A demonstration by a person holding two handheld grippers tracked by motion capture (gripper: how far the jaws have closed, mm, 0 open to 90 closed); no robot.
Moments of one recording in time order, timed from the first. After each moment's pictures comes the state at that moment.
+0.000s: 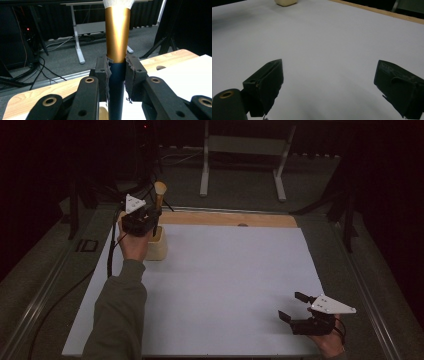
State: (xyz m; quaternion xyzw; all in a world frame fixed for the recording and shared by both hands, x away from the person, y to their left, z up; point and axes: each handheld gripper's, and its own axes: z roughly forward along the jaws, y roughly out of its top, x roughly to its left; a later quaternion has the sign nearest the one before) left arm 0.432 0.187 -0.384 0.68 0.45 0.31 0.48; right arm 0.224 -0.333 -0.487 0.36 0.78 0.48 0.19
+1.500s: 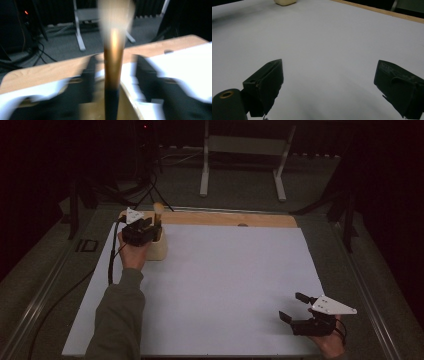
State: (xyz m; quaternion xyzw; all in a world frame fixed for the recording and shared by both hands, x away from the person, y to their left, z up) left arm 0.435 0.199 -0.431 0.68 0.48 0.29 0.46; right arm 0.223 -0.335 -0.487 0.36 0.78 0.48 0.19
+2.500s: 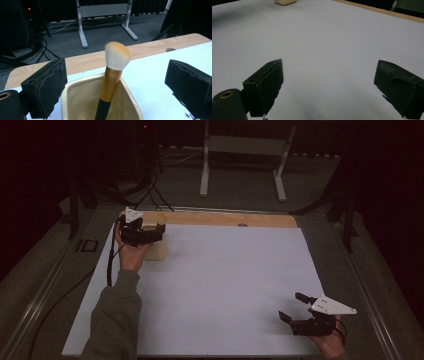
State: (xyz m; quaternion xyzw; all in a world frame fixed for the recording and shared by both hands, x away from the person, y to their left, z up) left arm 0.429 0.201 -0.423 0.69 0.49 0.28 0.44; right arm 0.223 -0.334 -0.487 0.36 0.78 0.48 0.19
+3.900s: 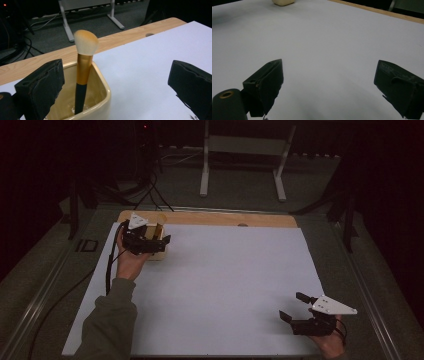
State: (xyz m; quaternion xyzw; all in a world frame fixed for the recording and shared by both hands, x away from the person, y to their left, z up) left arm 0.401 0.189 -0.415 0.74 0.45 0.25 0.44; right arm 0.222 -0.335 -0.487 0.36 0.78 0.48 0.20
